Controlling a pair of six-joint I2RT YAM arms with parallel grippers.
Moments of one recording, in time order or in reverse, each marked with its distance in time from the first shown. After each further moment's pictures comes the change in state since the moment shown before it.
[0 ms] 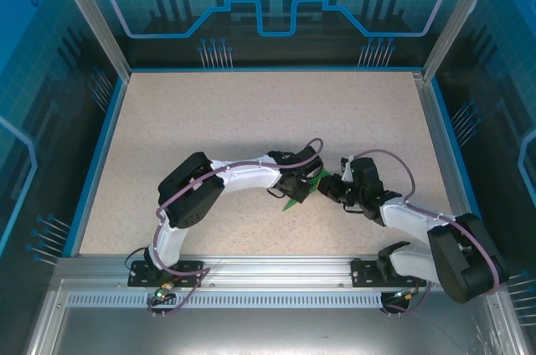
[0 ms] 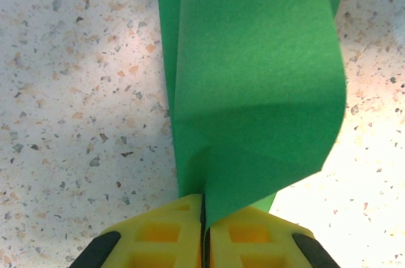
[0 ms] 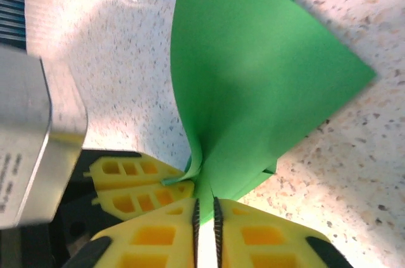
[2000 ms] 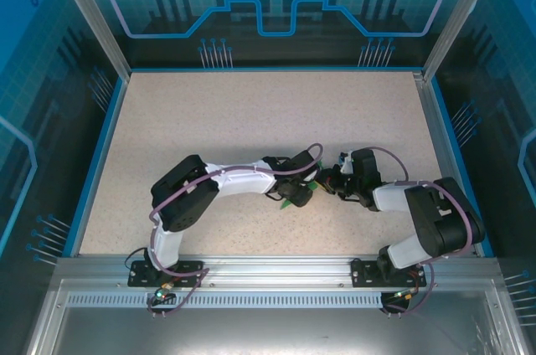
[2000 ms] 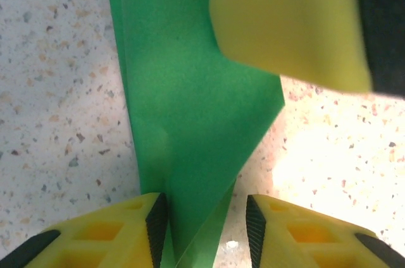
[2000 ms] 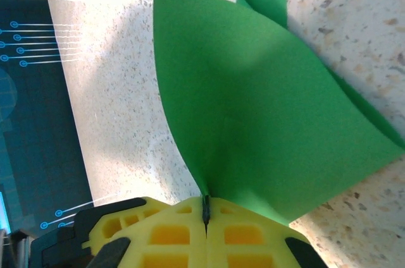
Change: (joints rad) left arm -0.011 -0.069 -0.111 0.114 0.013 0.074; right arm -0.082 0.289 0.061 0.215 -0.180 0.145
